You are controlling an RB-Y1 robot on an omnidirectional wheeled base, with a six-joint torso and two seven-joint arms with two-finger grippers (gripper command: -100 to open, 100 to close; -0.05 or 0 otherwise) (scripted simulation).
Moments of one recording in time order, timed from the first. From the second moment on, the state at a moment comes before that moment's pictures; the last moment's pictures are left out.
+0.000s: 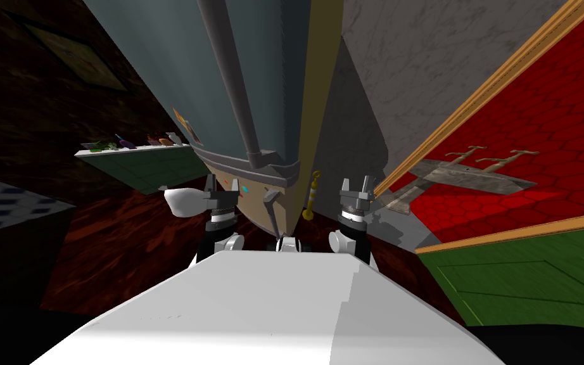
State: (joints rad) left arm 0.53 0.04 -0.05 -2.27 0.12 -0.60 0.06; right arm 0.46 0.01 0.05 -2.24 -0.11 -0.62 -0.05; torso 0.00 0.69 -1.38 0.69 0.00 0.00
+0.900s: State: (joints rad) left arm 0.31 0.16 -0.01 -2.15 0.19 -0.42 0.15; right arm 0.46 0.01 0.05 -2.24 -0.11 -0.62 -0.05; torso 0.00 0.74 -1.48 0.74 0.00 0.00
